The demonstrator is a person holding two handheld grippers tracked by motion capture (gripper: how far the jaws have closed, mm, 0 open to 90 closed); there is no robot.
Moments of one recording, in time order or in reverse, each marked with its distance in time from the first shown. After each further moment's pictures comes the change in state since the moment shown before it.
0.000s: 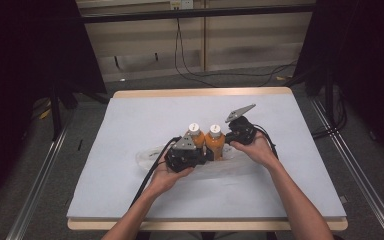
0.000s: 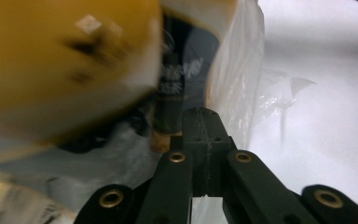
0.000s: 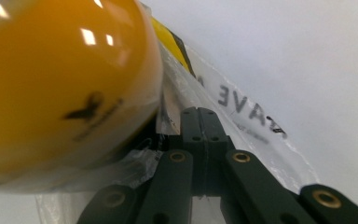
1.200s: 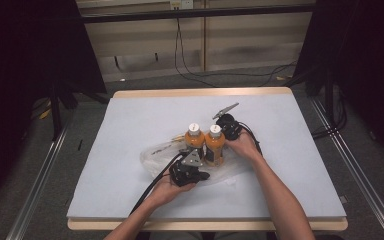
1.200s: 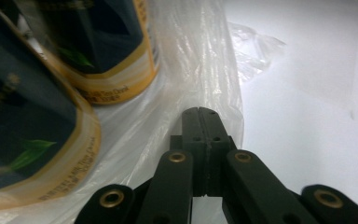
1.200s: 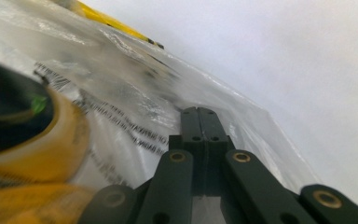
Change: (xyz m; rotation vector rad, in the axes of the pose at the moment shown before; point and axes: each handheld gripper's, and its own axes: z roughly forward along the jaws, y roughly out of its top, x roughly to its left) left arm -0.024 -0.021 0.013 0.151 -0.053 0.078; right arm -0.027 0.009 0.061 0.073 -0.071 0.108
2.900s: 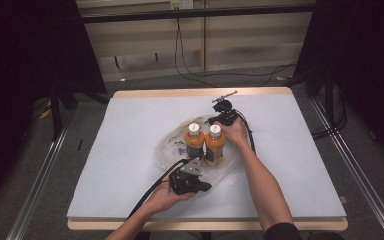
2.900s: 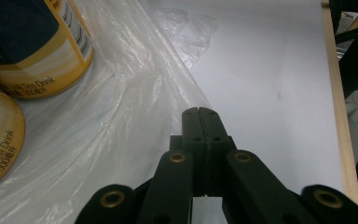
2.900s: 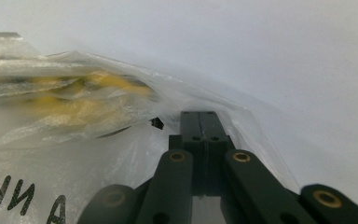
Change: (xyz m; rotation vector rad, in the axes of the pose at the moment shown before) left arm -0.018 -0.005 -0.004 -0.009 -0.111 0.012; right arm -0.040 0.030 0.023 -0.068 -0.181 0.189
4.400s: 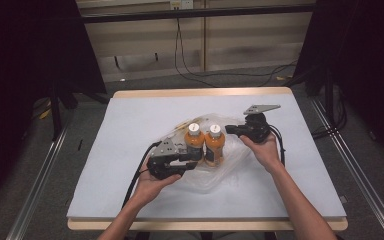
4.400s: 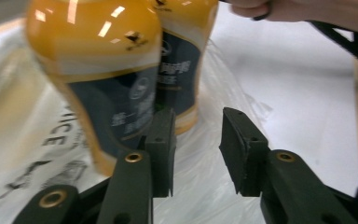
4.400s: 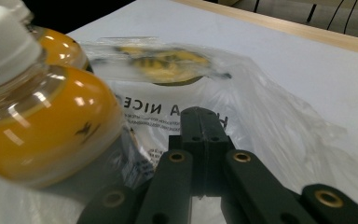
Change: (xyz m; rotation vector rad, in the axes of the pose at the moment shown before) left arm 0.017 0.002 -0.071 -0.274 0.240 -0.107; right arm 0.022 -0.062 -0.134 -0.260 0.154 -0.065
